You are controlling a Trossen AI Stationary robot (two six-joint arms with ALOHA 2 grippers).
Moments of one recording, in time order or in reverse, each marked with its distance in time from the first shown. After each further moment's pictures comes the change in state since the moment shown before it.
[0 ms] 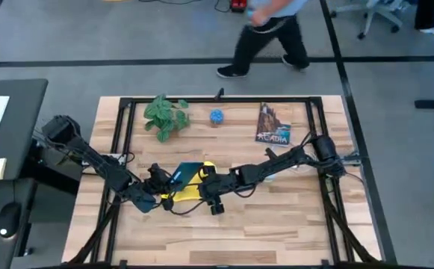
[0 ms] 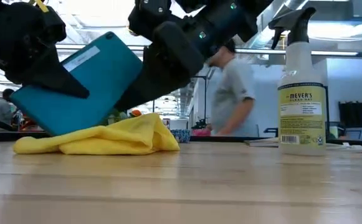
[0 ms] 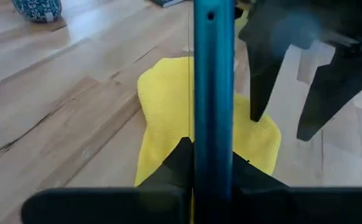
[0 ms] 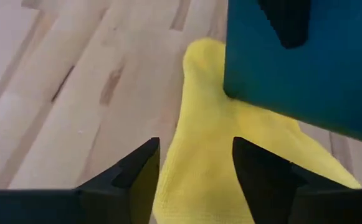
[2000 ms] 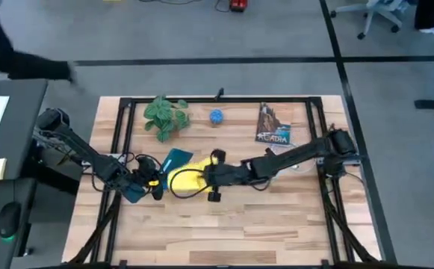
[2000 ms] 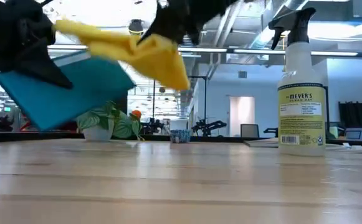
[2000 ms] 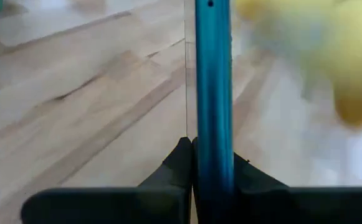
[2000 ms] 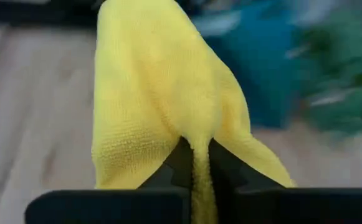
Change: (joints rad) left arm 0.000 -0.343 -0.059 -0.225 0.040 -0.227; right arm 0.018 -0.225 -0.034 0.015 0.456 0.140
